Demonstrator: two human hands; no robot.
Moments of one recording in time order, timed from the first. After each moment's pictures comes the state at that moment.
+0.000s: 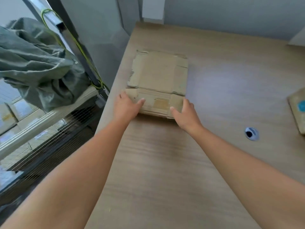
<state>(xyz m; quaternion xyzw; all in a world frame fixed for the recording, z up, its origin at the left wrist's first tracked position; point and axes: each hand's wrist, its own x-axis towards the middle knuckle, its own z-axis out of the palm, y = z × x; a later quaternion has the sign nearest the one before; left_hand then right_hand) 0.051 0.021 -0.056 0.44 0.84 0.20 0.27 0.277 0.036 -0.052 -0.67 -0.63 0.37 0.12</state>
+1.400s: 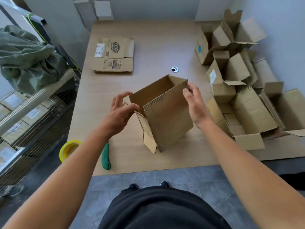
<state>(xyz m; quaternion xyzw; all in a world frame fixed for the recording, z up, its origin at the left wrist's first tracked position) 0.206 -0.399 0.076 0.83 0.49 0.23 0.15 0.510 -0.386 0.101 -0.61 -0.53 0.42 0.42</state>
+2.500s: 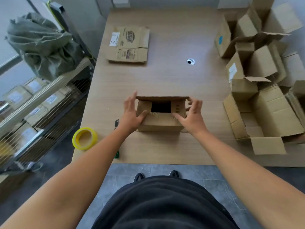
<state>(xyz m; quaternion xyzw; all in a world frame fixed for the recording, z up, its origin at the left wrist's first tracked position) 0.219 -0.409 0.008 0.61 0.66 0.29 0.32 0.487 -0.404 0.013 -0.62 -0.67 0.28 0.30</state>
